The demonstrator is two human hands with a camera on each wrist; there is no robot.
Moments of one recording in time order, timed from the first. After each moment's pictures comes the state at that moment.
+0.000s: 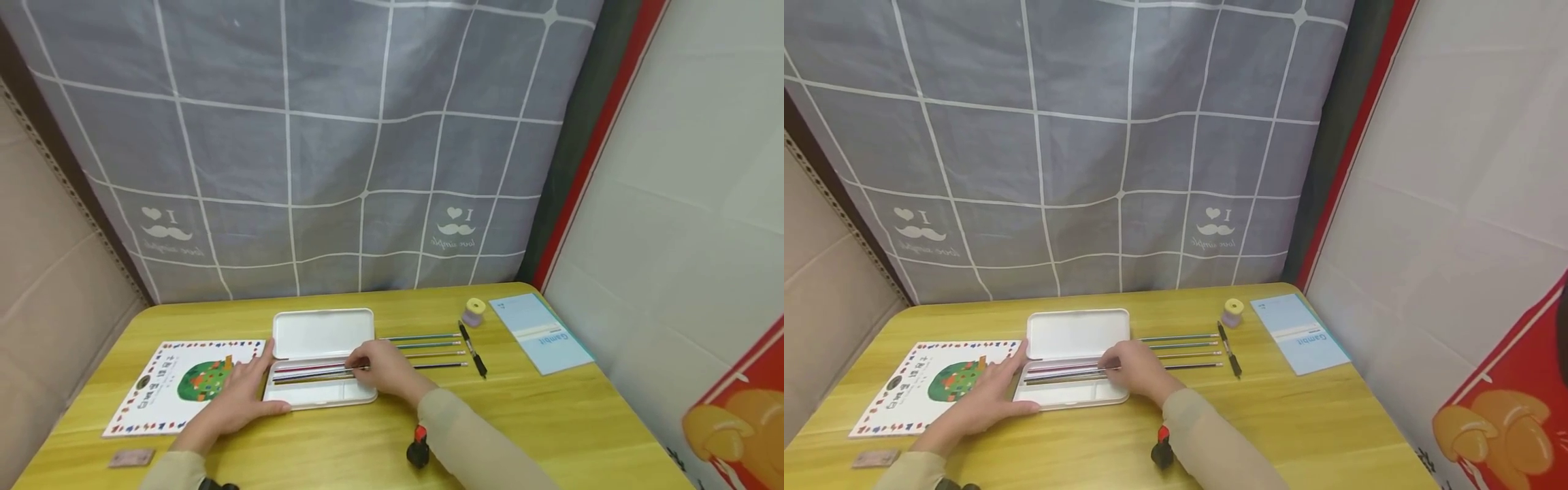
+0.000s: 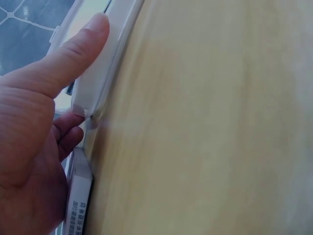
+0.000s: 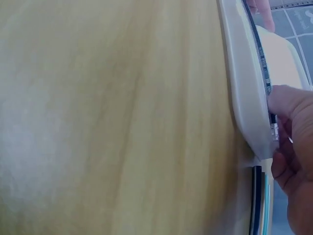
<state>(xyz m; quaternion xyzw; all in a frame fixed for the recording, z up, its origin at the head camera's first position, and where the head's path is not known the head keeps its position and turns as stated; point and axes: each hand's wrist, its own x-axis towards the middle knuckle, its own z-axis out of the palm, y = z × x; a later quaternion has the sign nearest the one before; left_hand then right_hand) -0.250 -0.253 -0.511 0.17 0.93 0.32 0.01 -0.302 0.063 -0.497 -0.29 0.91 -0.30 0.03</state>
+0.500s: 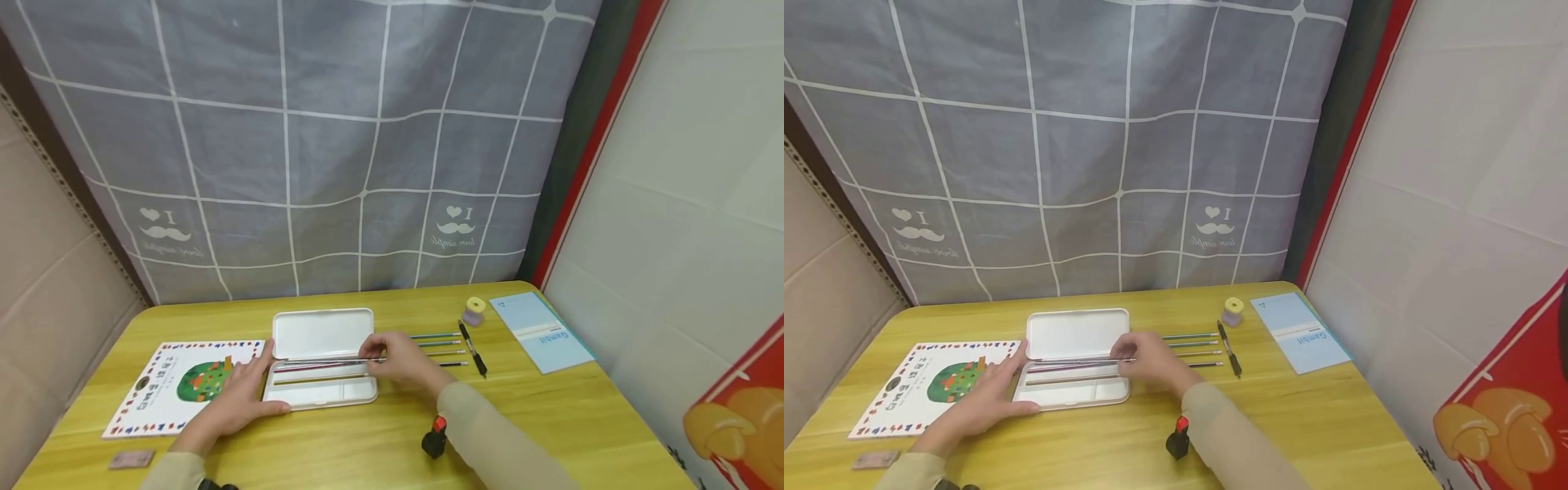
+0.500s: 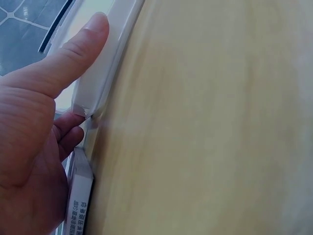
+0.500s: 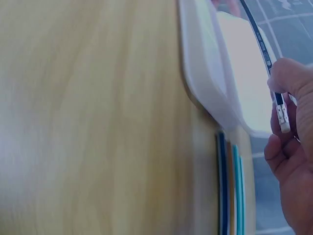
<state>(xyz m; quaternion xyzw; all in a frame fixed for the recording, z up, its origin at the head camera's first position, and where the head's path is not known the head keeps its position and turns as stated) -0.250 -0.253 -0.512 0.18 0.93 0.32 0.00 -0.304 0.096 -0.478 -0.30 0.85 -0.43 0.06</state>
